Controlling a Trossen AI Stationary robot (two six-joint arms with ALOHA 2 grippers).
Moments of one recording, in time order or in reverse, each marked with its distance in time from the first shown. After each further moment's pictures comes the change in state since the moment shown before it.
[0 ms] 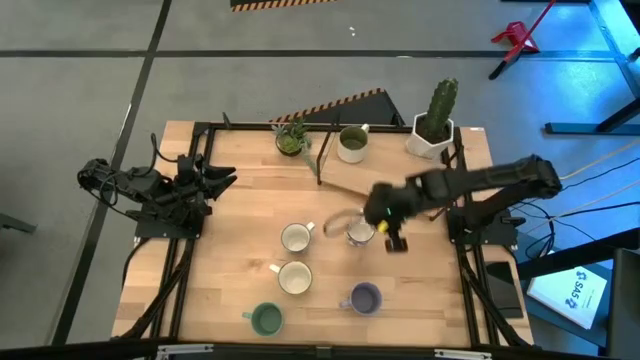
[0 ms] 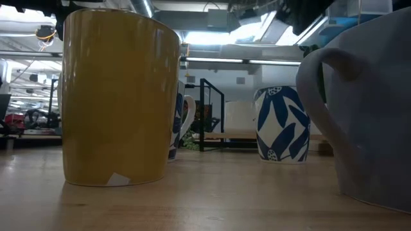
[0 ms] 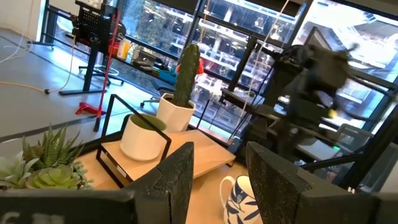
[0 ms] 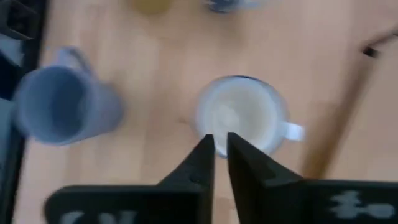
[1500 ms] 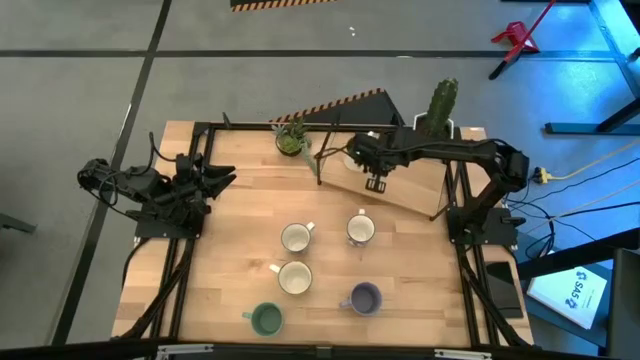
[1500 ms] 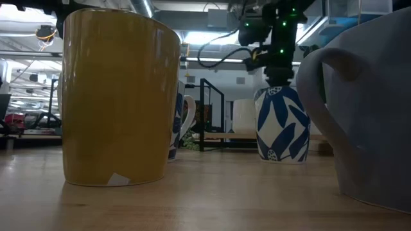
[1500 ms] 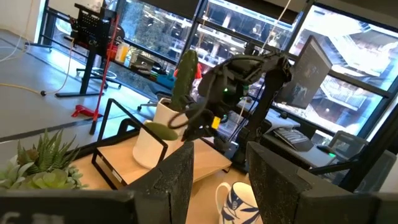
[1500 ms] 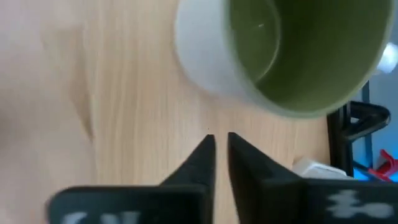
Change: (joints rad) left arm 0.000 0.000 0.000 0.031 0.000 0.000; right arm -0.520 0.218 -0.043 0.013 0.317 -0.171
